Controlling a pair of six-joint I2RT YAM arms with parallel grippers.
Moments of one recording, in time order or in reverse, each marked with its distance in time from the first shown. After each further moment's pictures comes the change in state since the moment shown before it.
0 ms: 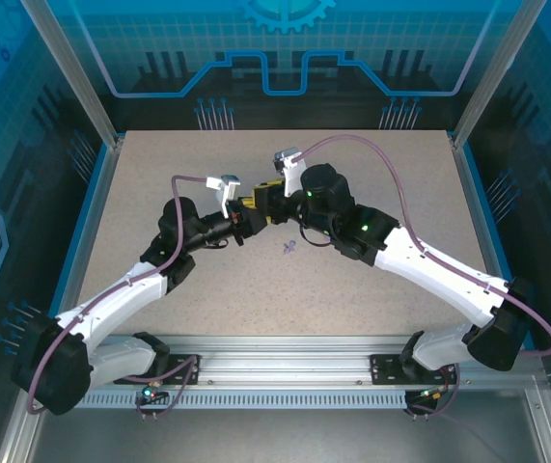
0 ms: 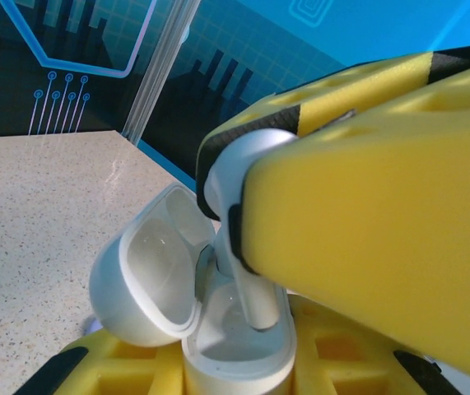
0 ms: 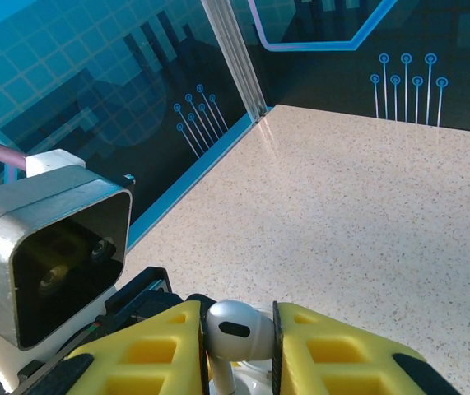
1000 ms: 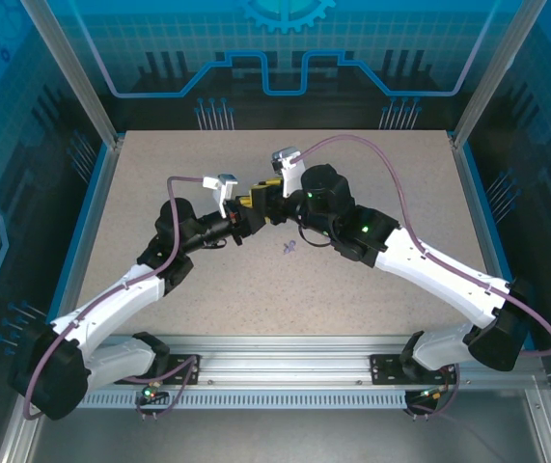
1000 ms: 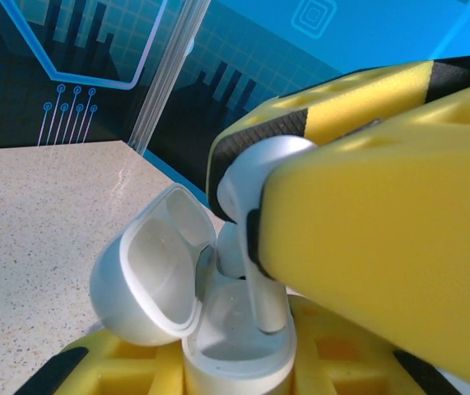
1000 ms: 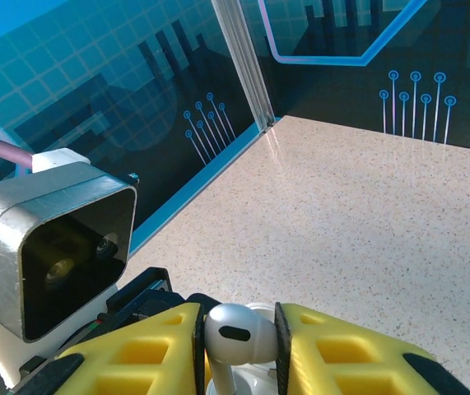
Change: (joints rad) left arm -0.003 -0.031 0.002 -0.019 -0.031 0.003; right arm 0.012 -0.006 0.001 0.019 0.003 -0.033
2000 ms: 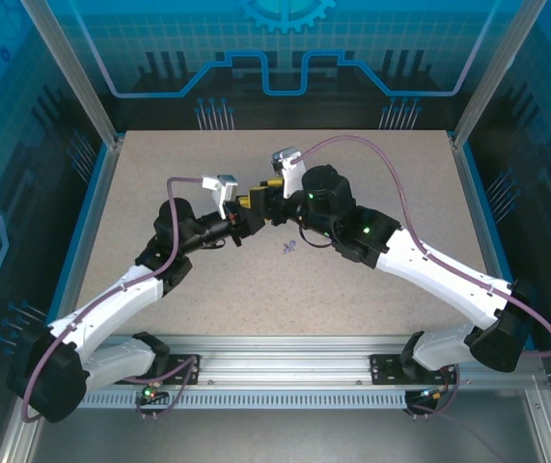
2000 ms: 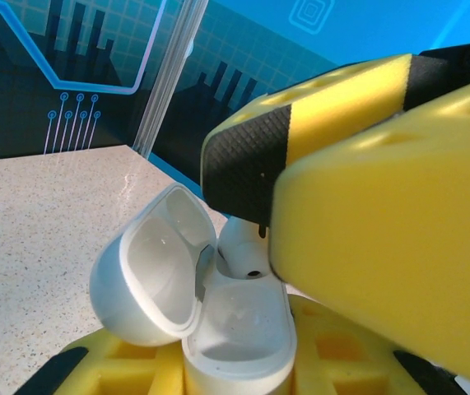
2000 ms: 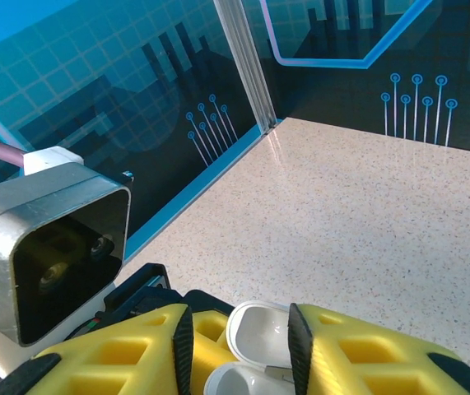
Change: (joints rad) left arm -0.002 -0.016 0.006 -0.030 -0.003 0.053; right arm 0.006 -0.010 0.000 -0.004 0.005 -0.001
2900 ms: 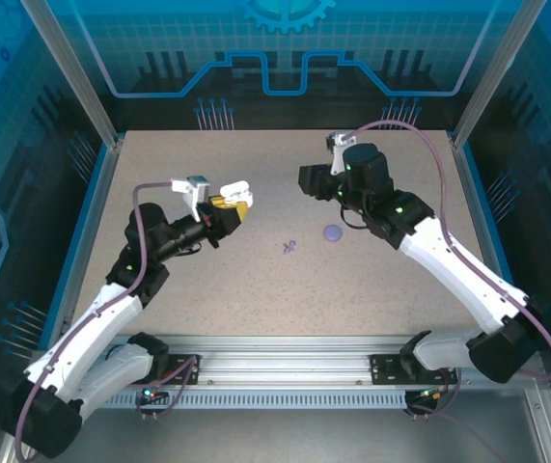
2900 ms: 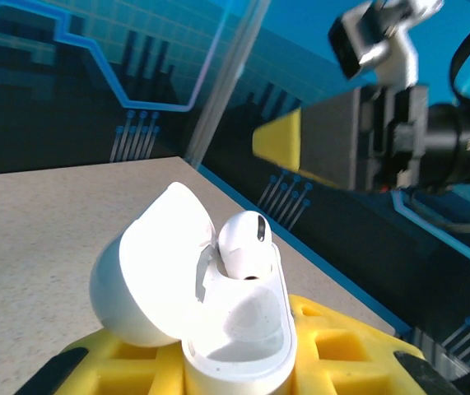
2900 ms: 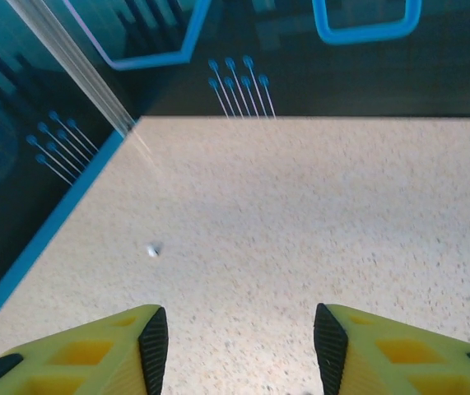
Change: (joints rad) left arm 0.137 -0.221 0.003 -0.258 -0.025 0.024; right arm -0.298 -0.021 -0.008 -0.193 -0.009 0.046
